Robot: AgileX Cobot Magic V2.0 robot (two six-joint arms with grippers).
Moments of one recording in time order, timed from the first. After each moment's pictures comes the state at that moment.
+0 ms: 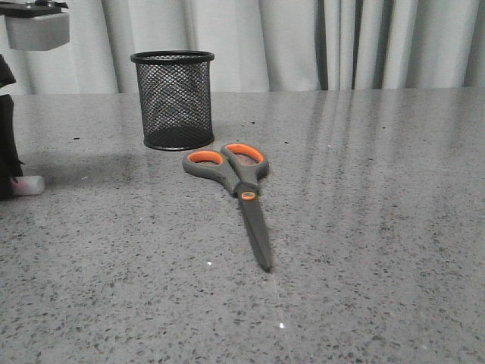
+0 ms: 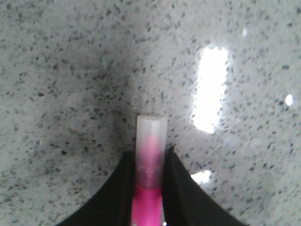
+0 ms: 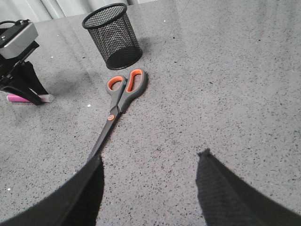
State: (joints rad) left arm -0.23 1.59 -1.16 -0.21 1.11 1.31; right arm 0.26 0.21 -0.42 0.42 0.66 -0.11
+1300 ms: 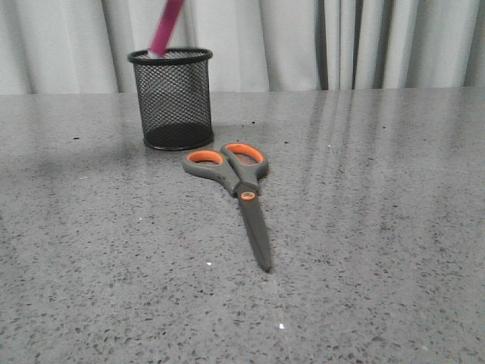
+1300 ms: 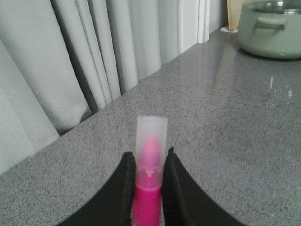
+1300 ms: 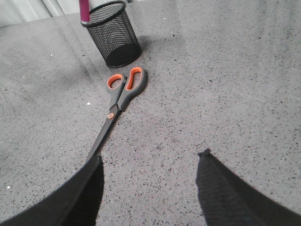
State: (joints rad) left arm -0.31 1.61 -1.17 -1.78 0.64 2.09; right arm 0.26 0.21 -0.42 0.42 0.66 -0.11
